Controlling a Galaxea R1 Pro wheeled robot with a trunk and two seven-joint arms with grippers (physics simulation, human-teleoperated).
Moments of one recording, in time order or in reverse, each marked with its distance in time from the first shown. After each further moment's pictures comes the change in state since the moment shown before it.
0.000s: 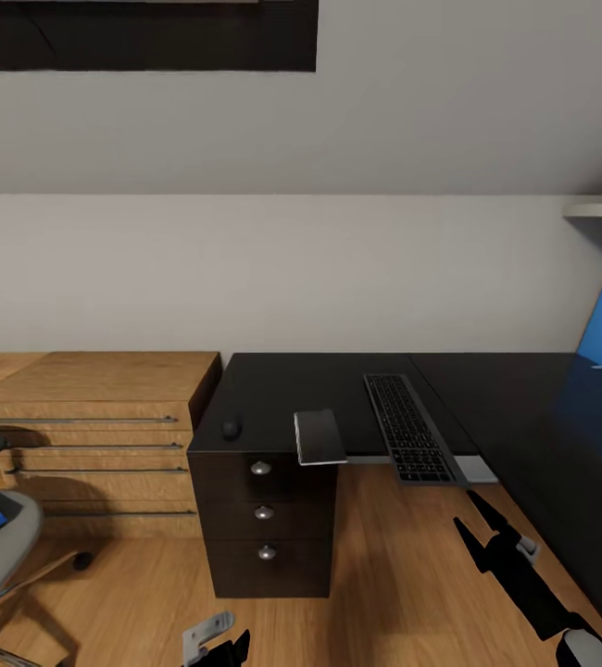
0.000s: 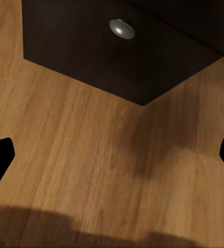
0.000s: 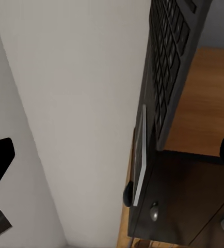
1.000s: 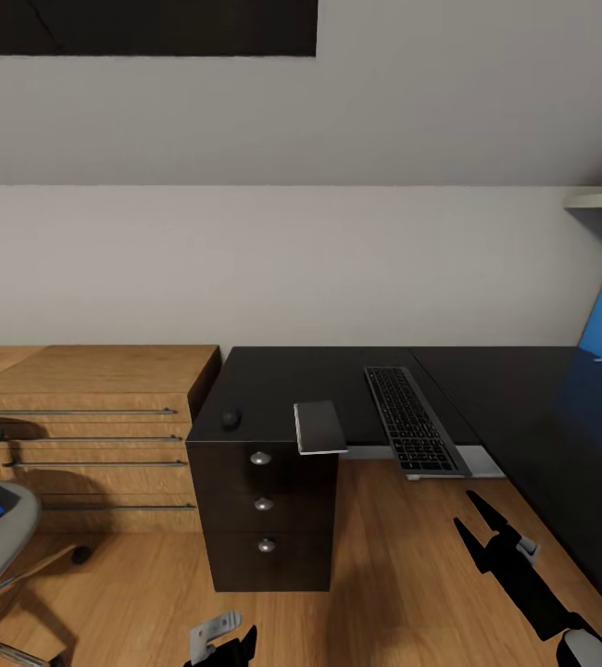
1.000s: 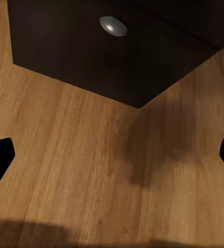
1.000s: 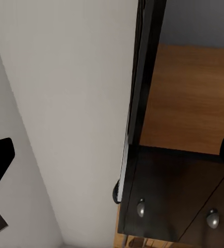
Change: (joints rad) left arm 0.000 0.001 -0.056 0.000 0.001 -0.059 0.002; right arm 0.000 -0.001 0.001 0.001 0.000 0.000 -0.003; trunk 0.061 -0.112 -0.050
